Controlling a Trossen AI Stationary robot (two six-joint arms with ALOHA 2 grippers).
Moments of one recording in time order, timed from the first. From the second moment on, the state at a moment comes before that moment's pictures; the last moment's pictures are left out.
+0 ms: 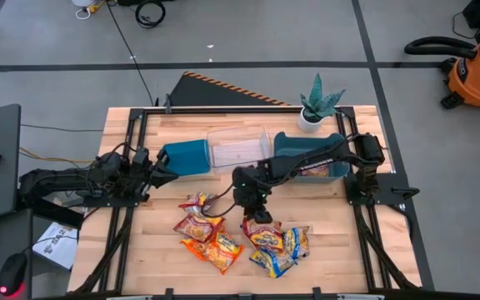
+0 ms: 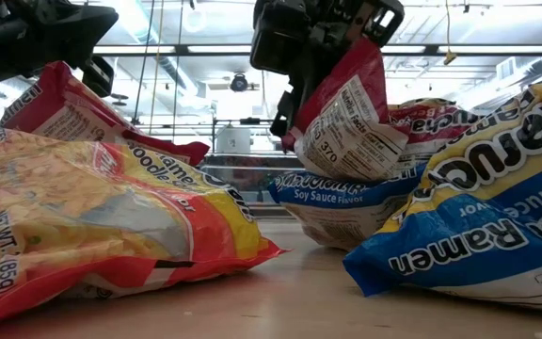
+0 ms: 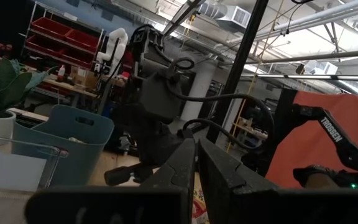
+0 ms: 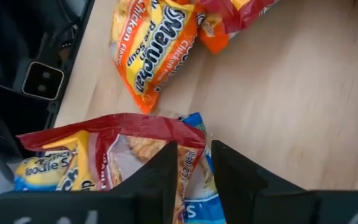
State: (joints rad) left arm 0.12 0.25 0.02 0.53 0.26 -0.43; right arm 0.08 1.93 1.38 -0.52 -0.52 -0.02
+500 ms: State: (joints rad) left arm 0.12 0.25 0.02 0.53 0.26 -0.43; right arm 0.08 1.93 1.34 -0.47 -0.50 0.01
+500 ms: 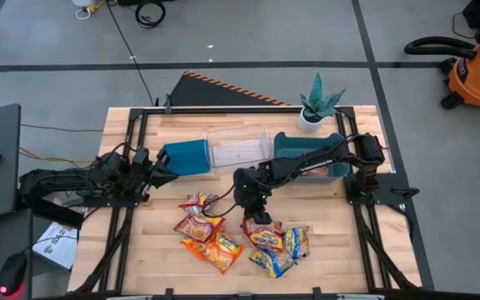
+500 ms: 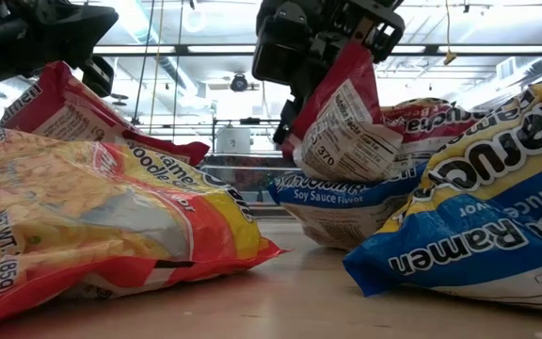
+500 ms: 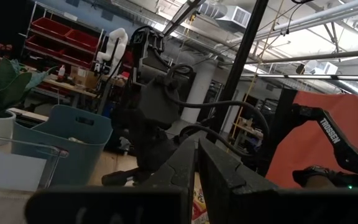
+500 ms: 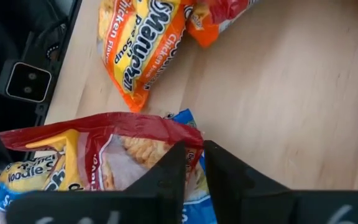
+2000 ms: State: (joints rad) left arm 0.12 0.25 0.02 0.53 0.26 -0.43; right arm 0.06 1.81 1.38 -0.71 -0.28 -0.03
